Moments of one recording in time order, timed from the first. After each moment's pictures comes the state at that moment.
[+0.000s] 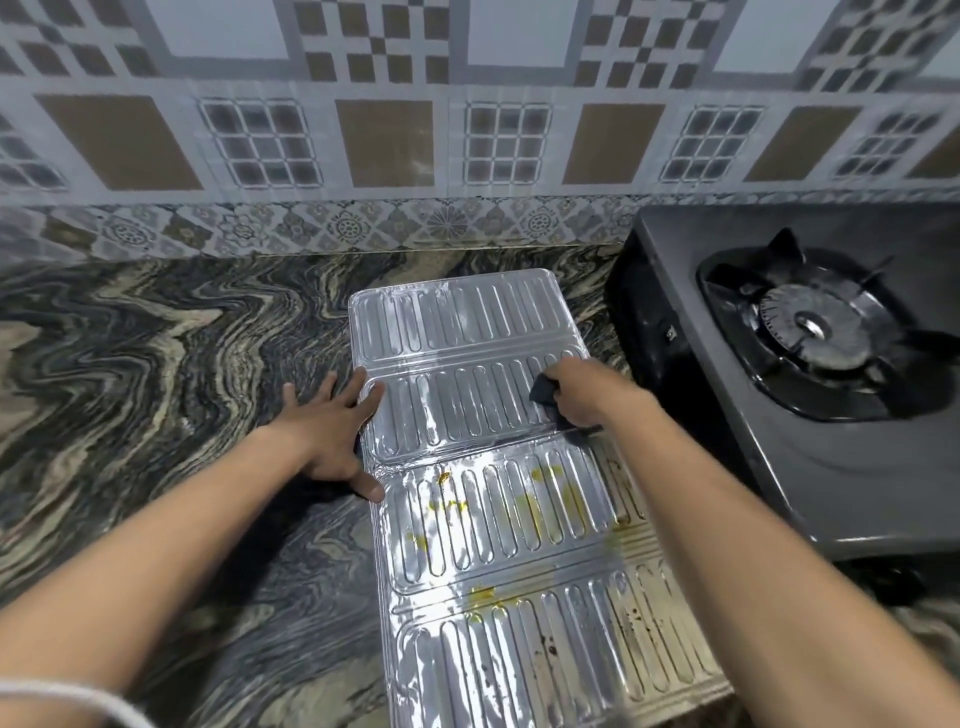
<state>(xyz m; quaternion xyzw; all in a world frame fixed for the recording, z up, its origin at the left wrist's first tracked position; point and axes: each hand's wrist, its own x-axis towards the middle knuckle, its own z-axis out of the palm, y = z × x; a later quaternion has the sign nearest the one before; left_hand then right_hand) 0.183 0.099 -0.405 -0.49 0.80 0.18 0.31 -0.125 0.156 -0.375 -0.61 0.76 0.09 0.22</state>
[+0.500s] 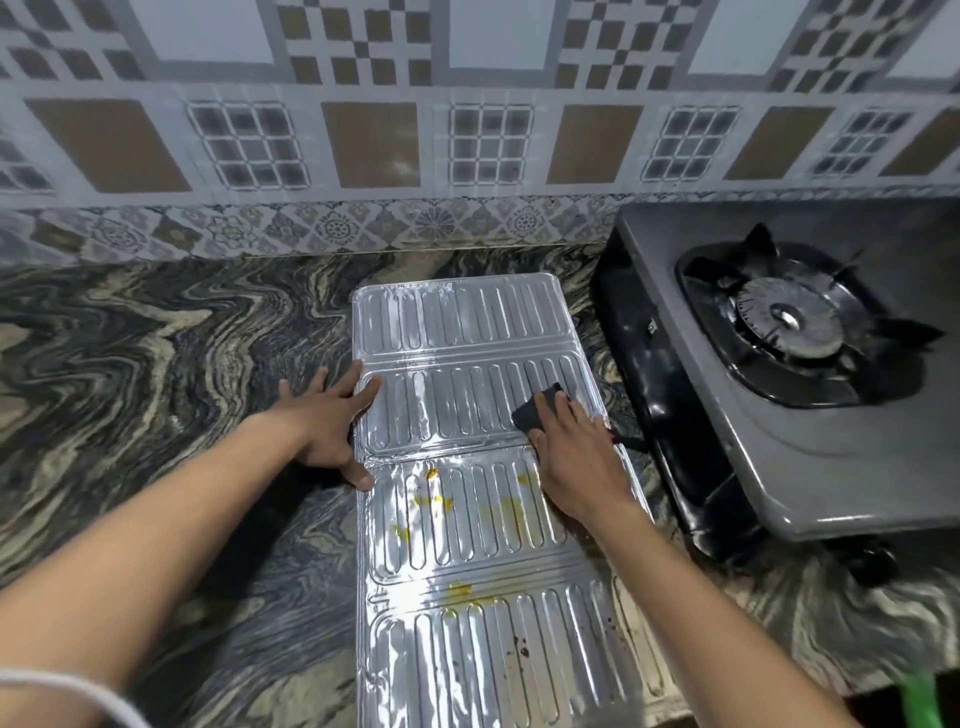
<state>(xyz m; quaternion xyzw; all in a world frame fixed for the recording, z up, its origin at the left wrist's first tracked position) 0.176 0.096 -0.401 -0.48 0.80 0.20 0.30 -0.106 0.249 -0.430 -0.66 0.75 -0.01 0.10</state>
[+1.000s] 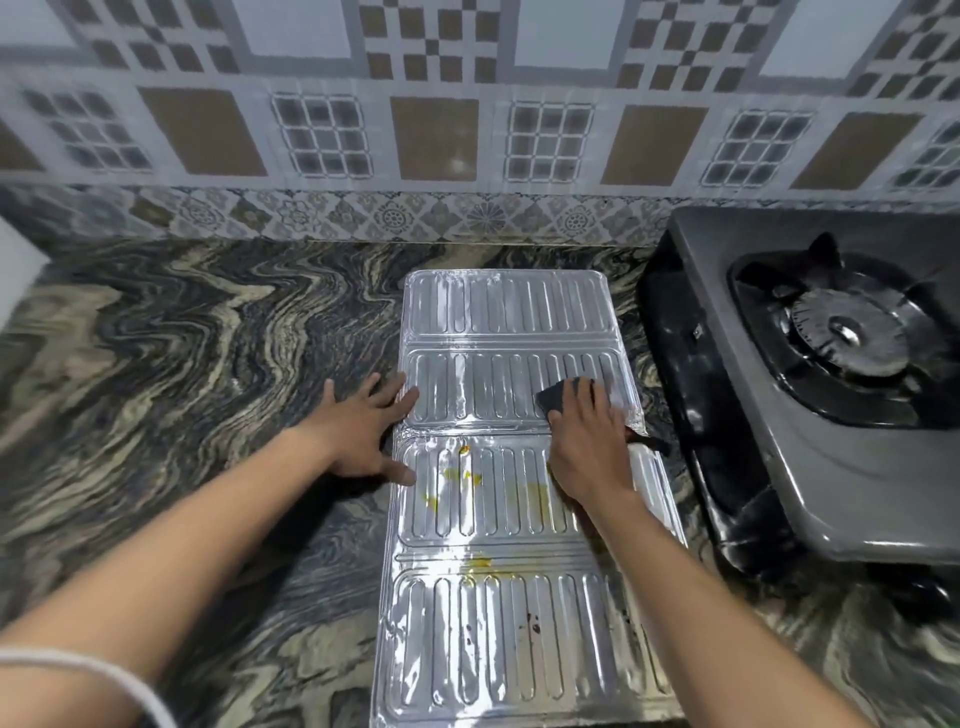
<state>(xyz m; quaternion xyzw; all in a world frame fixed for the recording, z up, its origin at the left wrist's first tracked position) 0.195 0.135 -0.419 -0.47 0.83 0.18 0.25 -0.090 0.229 -0.445 -0.63 0.76 -0.05 0.10</state>
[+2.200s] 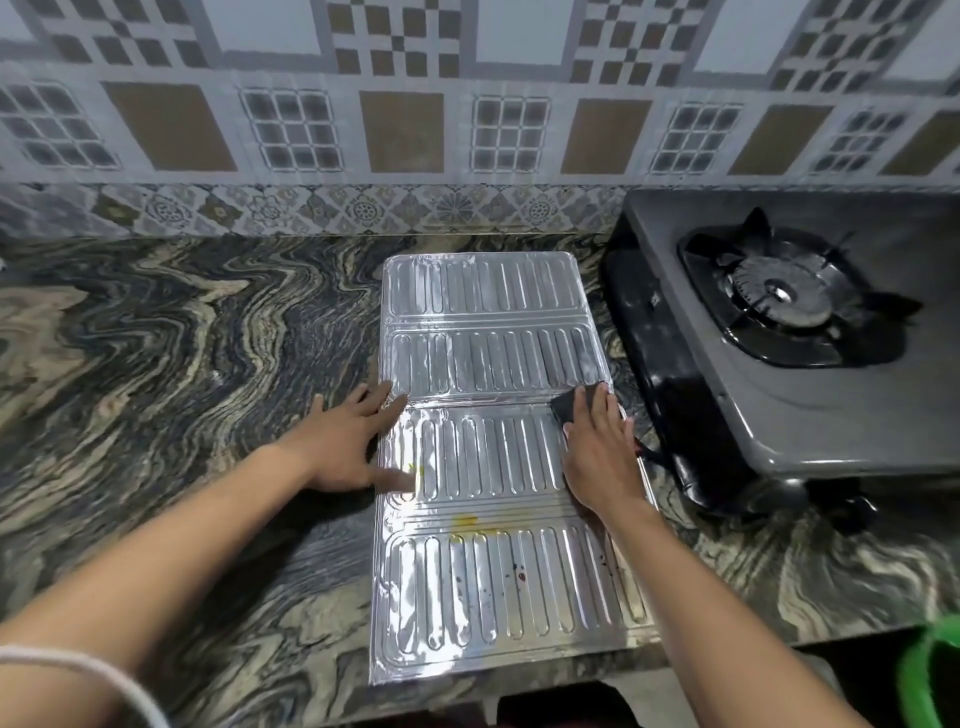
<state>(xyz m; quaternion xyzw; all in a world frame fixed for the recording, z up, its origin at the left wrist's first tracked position) 0.209 0.176 -0.418 -0.42 0.86 0.19 0.20 -0.109 0.288 -0.461 -0.57 0.81 -0.04 0.11</state>
